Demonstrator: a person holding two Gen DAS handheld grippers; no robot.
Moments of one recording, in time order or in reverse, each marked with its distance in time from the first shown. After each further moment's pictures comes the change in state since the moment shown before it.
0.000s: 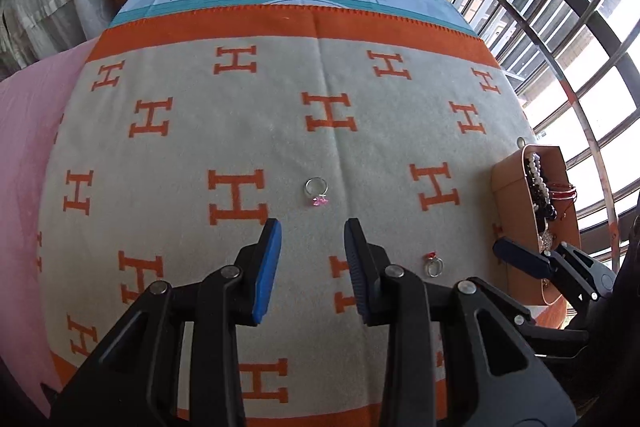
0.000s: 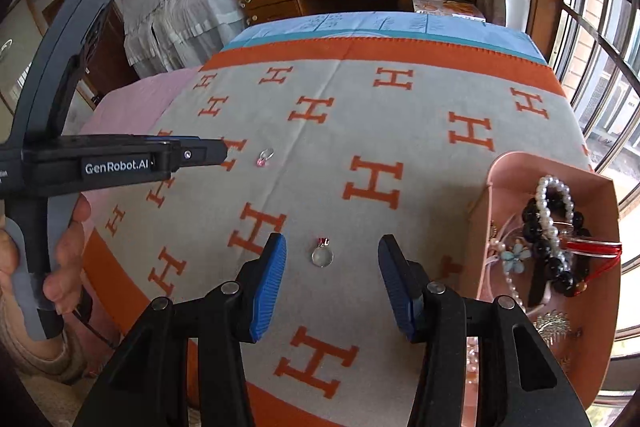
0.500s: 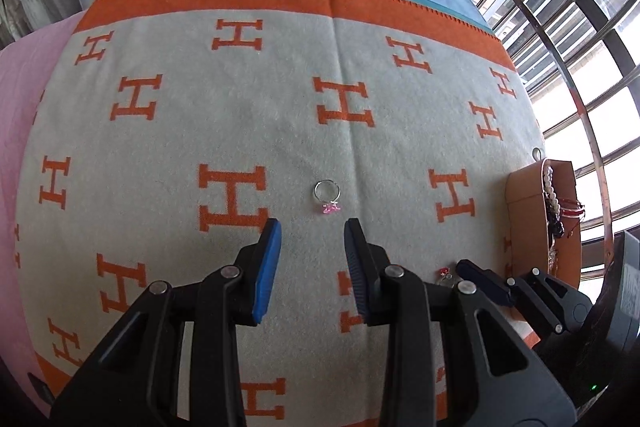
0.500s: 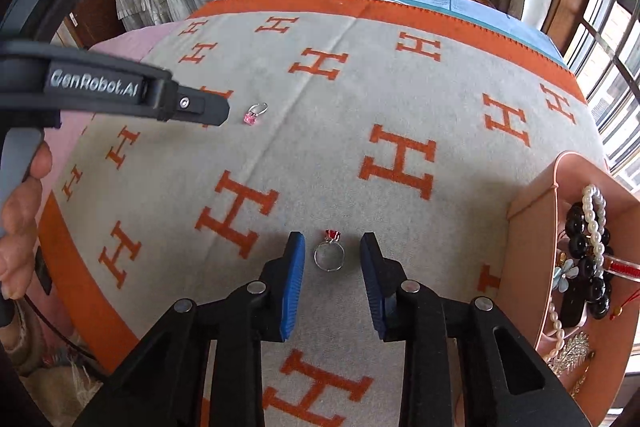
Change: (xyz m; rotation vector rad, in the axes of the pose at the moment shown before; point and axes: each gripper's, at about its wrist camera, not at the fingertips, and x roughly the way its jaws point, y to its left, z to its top) left arm 0.034 0.005 0.016 -0.058 0.070 -0.028; right arm 0.060 0.018 -0.002 -0.119 0.088 -0.106
